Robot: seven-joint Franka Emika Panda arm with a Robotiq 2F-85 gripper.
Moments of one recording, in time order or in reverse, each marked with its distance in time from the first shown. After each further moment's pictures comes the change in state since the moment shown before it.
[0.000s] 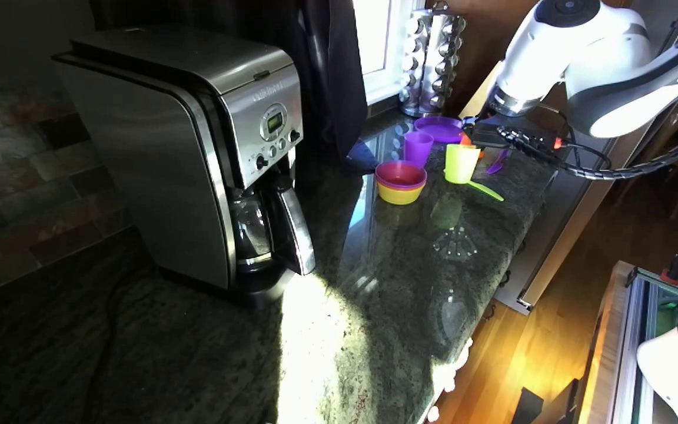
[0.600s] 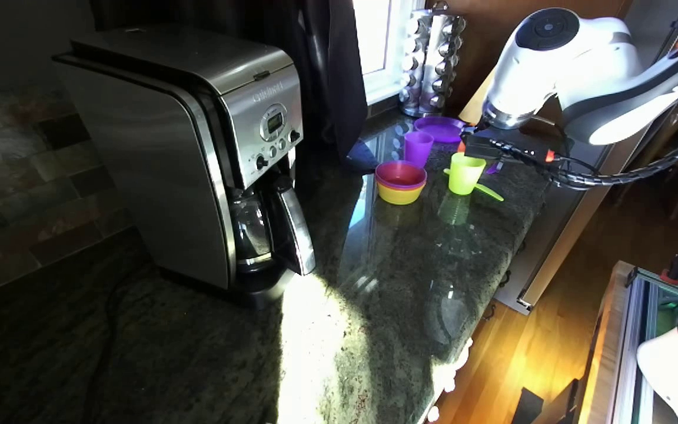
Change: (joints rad) arm -0.006 0.043 0.042 0.013 -0.088 -0.094 0.179
